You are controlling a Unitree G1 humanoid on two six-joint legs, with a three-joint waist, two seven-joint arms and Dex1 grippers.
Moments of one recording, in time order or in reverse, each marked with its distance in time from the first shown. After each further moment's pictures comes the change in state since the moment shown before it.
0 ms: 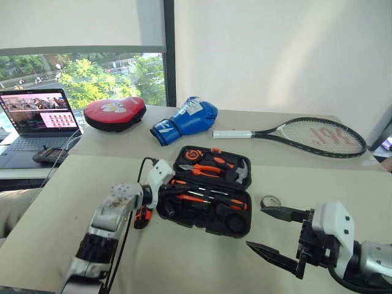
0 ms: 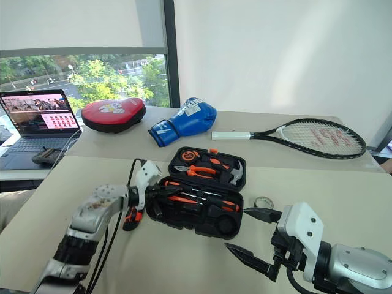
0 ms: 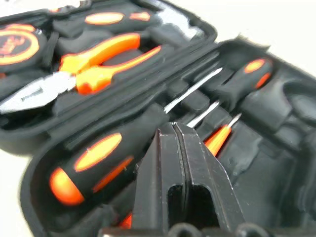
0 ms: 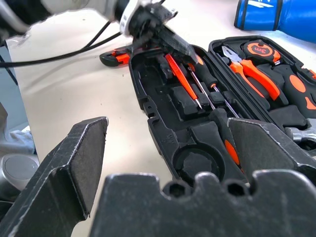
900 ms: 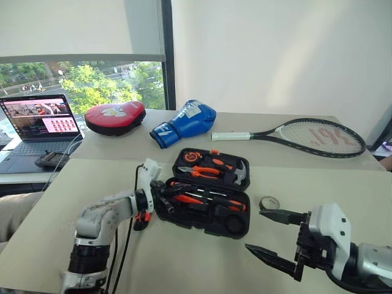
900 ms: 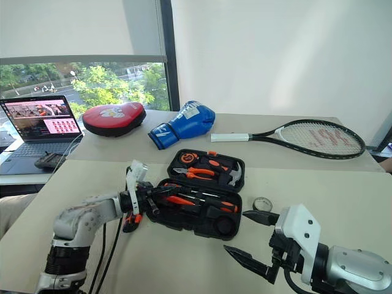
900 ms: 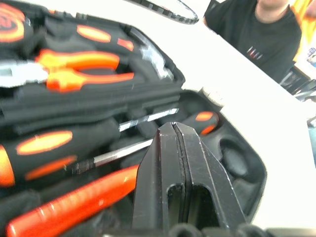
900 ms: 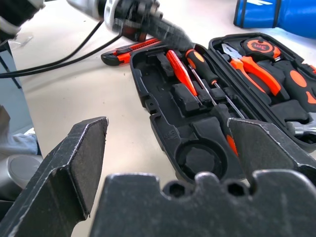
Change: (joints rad) left arm 0.002 -0.056 0.227 -0.121 -0.402 0.362 0.128; right arm 0.000 -0.004 0.032 0.000 -0.001 -0.001 -0.014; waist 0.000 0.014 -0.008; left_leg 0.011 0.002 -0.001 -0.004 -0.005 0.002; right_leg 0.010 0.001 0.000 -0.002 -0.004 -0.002
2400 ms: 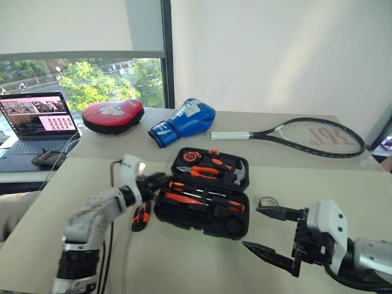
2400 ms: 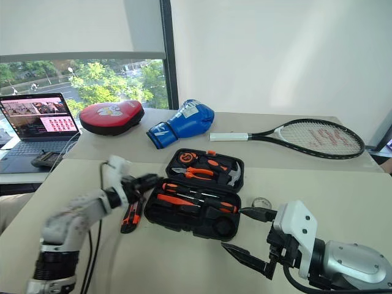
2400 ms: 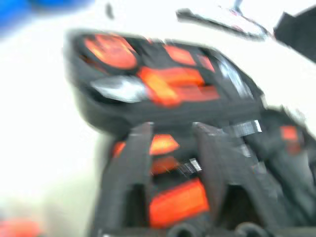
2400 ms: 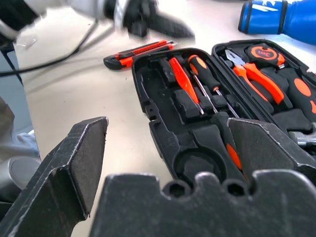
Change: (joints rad) left arm 0.070 0.066 0.144 -0.082 -0.021 -0.090 0.246; right arm -0.064 -0.001 0.043 0.057 -0.011 -0.023 0.051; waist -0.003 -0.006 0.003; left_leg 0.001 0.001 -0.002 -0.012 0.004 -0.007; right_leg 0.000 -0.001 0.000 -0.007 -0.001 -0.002
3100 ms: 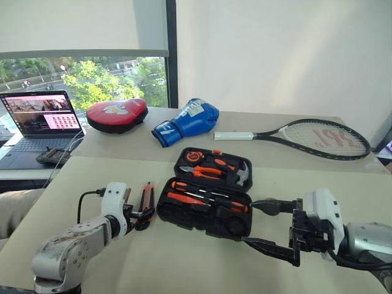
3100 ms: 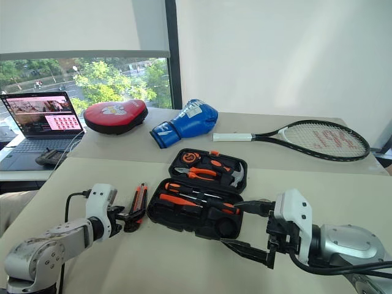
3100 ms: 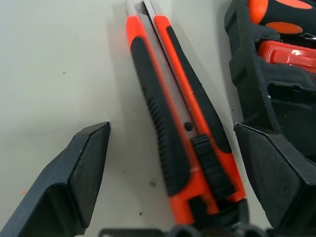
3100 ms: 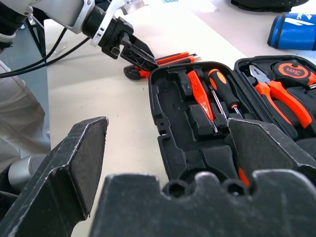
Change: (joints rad) left arm 0.239 -0.011 -0.006 -0.323 0.025 0.426 0.365; right arm -0.125 -0.048 0.049 0.119 0.005 -0.021 0.121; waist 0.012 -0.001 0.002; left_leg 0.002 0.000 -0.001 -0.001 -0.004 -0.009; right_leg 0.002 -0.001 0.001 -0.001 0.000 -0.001
